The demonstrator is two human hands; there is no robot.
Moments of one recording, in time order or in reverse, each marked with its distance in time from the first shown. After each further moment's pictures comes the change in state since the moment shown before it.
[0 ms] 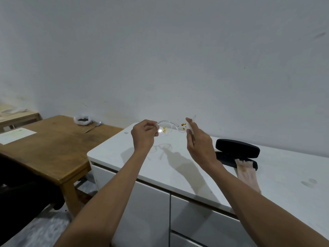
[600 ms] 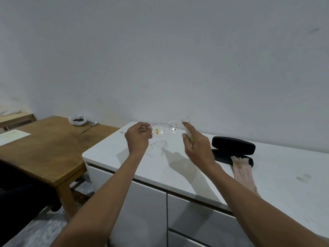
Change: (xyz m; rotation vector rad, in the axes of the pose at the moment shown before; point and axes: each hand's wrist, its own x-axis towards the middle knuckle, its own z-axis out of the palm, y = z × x) left_hand -0.004 -0.013 -0.001 0.085 0.045 0.025; right_hand -0.012 0.008 -0.007 0.067 -0.037 0.026
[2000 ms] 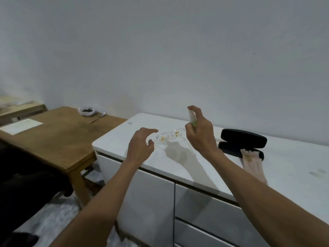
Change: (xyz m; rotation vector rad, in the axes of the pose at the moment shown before) left_hand -0.025 -0.046 -0.047 0.590 -0.287 0.305; right_hand 0.016 -0.033 0.003 0.066 0.010 0.021
